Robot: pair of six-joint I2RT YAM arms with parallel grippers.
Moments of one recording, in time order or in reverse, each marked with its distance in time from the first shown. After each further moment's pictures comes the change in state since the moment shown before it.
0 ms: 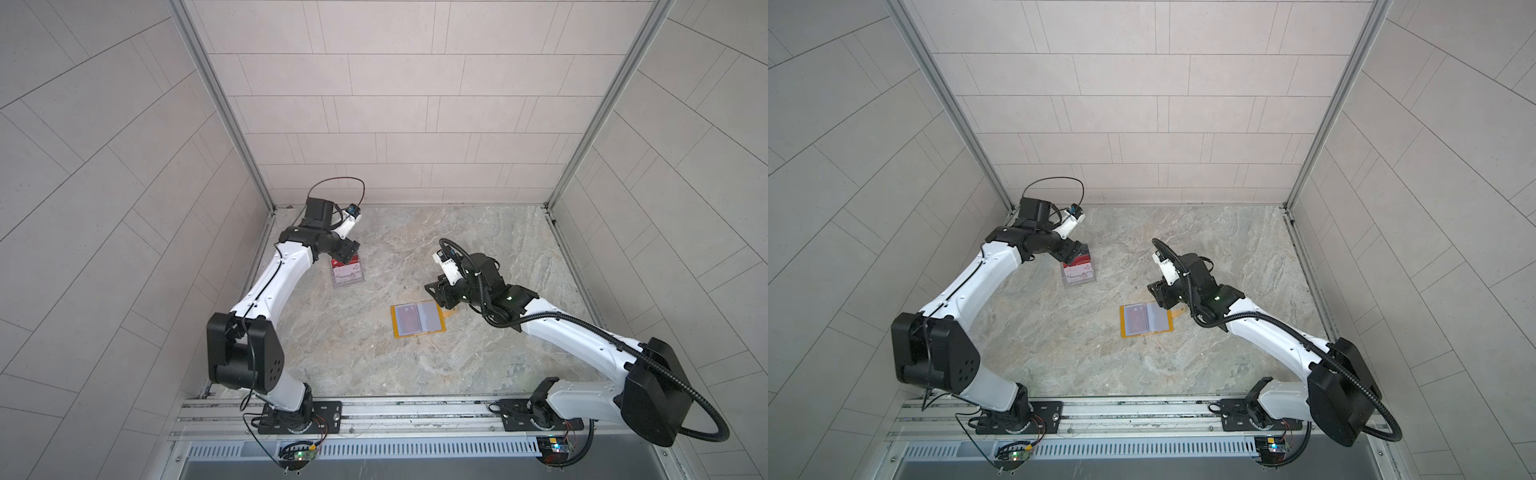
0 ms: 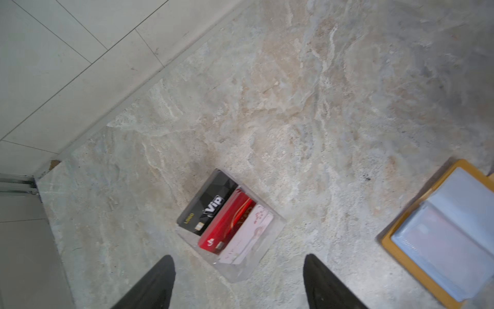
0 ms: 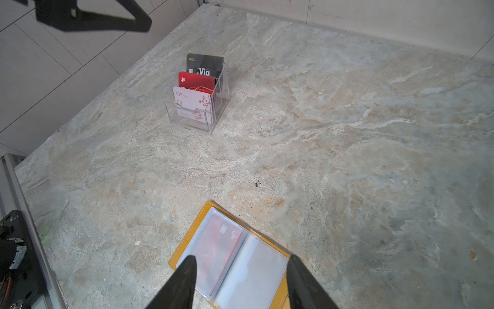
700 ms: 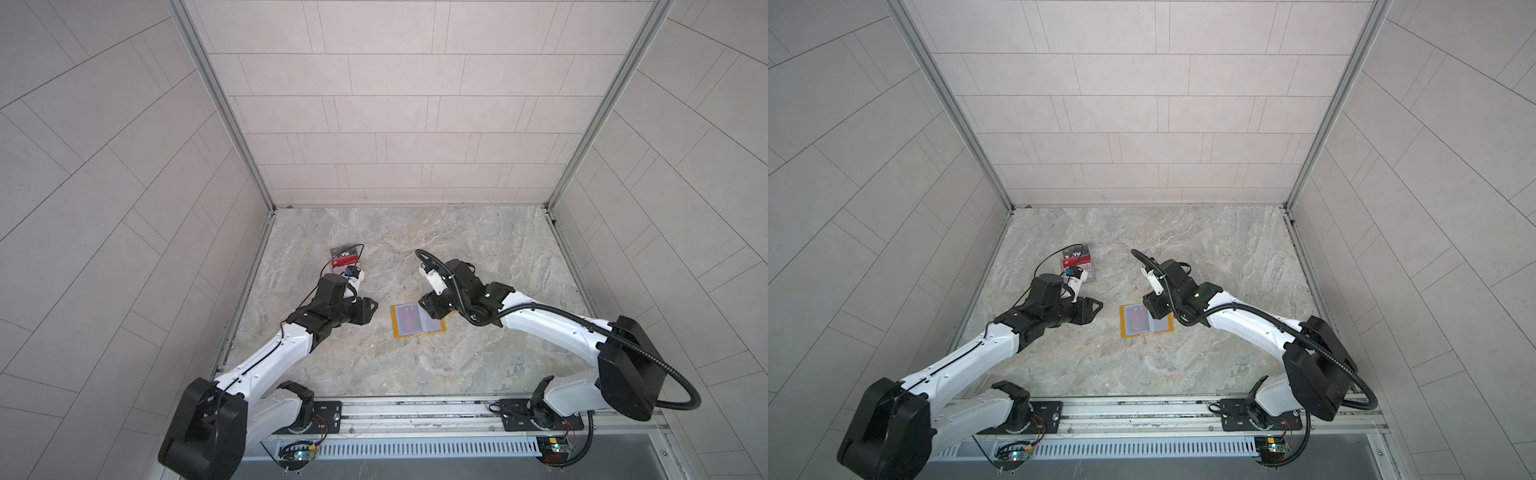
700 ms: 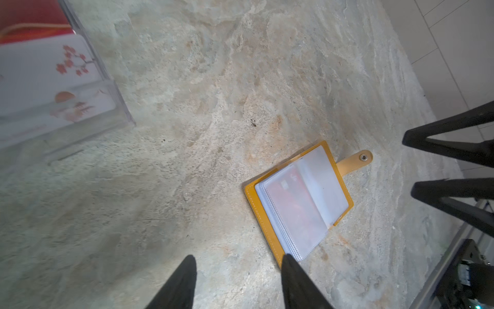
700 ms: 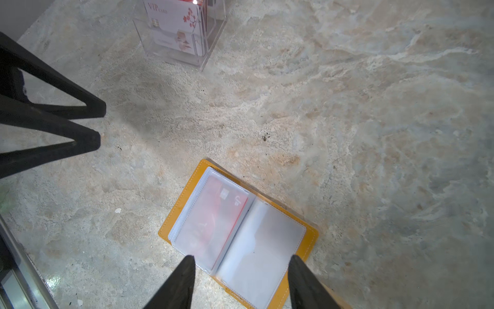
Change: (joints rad) left arm -0.208 -0.414 -0.819 0.526 0.162 -0.708; right arm 0.093 0.164 0.066 -0.140 0.071 0.031
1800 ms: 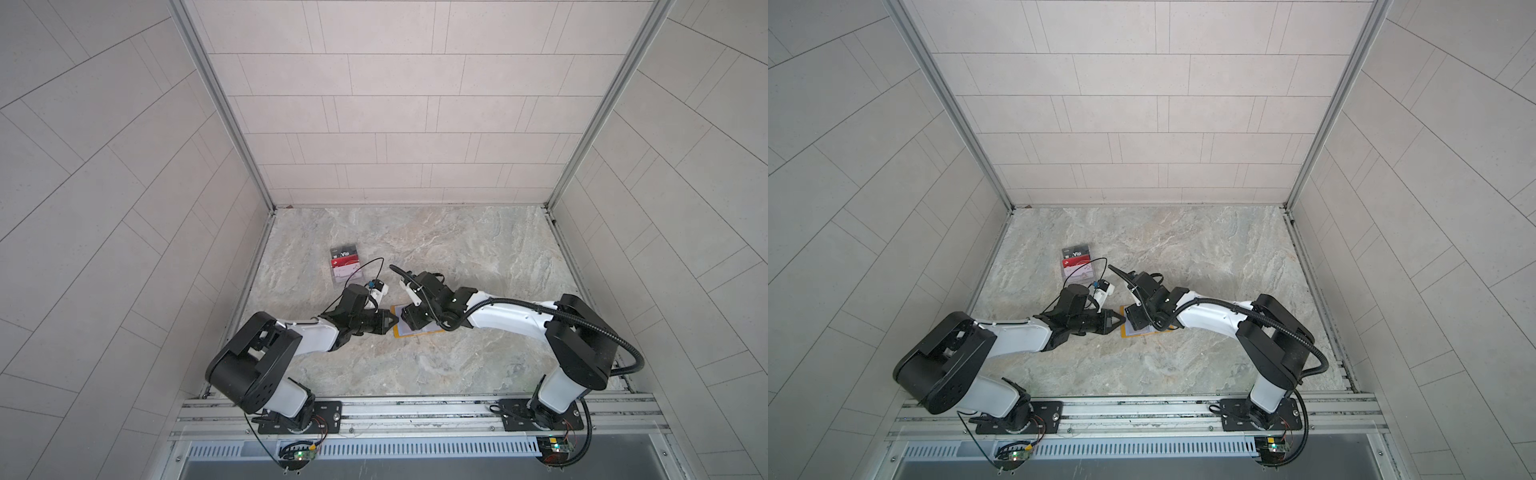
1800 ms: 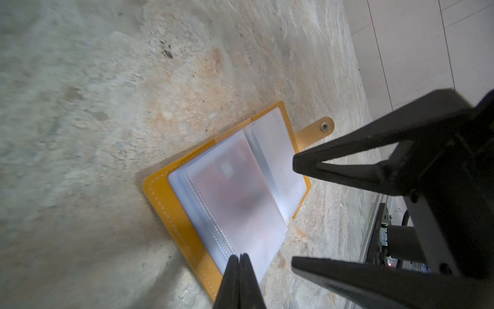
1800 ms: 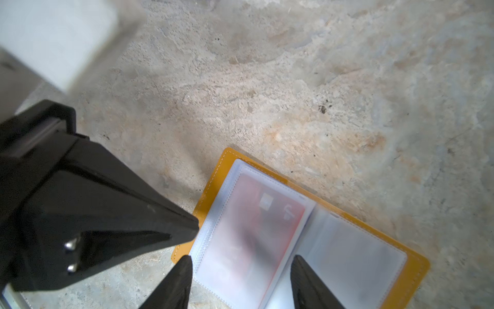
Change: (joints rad) left arm -0.135 0.410 -0.066 0.488 0.213 -0.195; right arm 0.119 0.248 0.075 0.053 0.043 0.154
